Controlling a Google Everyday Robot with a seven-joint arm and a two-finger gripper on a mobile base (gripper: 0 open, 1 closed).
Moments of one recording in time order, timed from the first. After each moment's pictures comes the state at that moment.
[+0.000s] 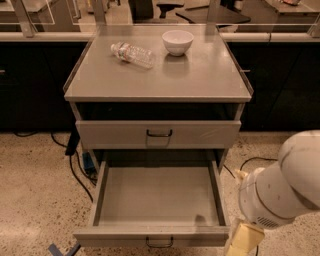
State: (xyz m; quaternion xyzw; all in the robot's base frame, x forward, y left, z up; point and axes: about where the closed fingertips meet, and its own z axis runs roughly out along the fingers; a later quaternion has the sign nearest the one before) arm 0.344 -0.168 0.757 -0.59 0.80 0.02 0.14
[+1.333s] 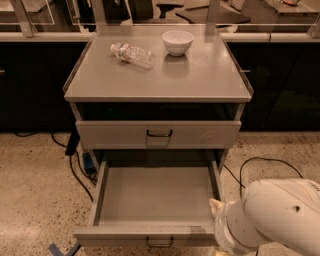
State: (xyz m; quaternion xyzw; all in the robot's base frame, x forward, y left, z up) arm 0.320 -0.133 0.659 -0.61 0.78 0.06 0.13
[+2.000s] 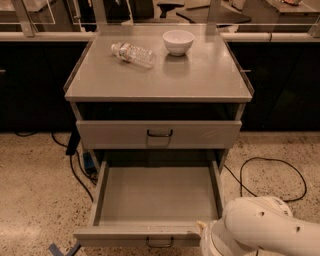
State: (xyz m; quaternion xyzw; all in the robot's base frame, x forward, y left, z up) arm 0.299 -0.106 0.570 -0.62 0.76 0.13 0.10
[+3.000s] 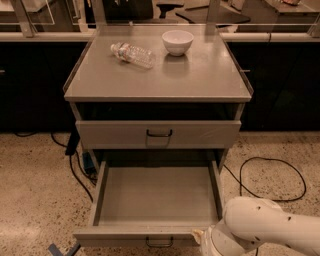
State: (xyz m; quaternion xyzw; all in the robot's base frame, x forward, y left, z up) arm 0.286 -0.104 0.532 -0.65 0.73 0.20 0.08
